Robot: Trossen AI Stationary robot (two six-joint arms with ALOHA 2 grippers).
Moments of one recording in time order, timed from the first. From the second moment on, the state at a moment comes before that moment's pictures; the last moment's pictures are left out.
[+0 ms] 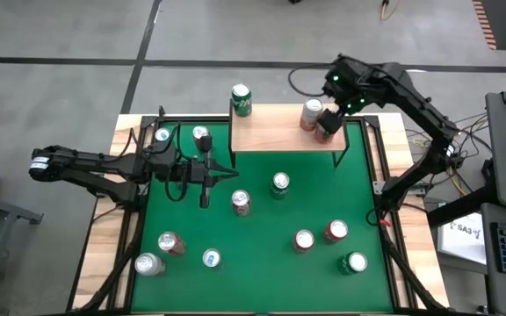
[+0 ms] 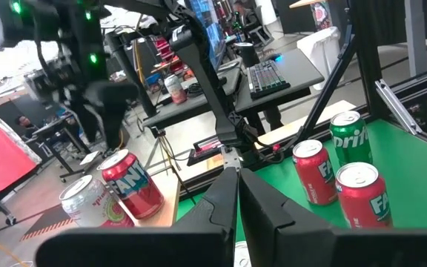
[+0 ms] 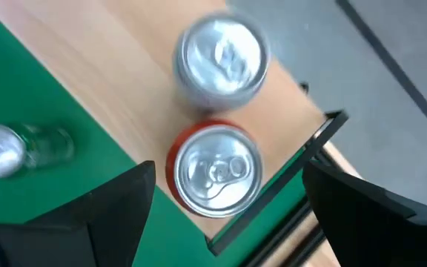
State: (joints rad) left arm -0.03 1.07 0.84 0.19 -0.02 0.43; right arm -0.58 1.55 2.00 -1.57 0.16 0.09
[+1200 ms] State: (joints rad) left arm -0.03 1.07 0.84 0.18 -0.02 0.41; right arm -0.34 1.07 1.24 -0.97 0.18 0.32
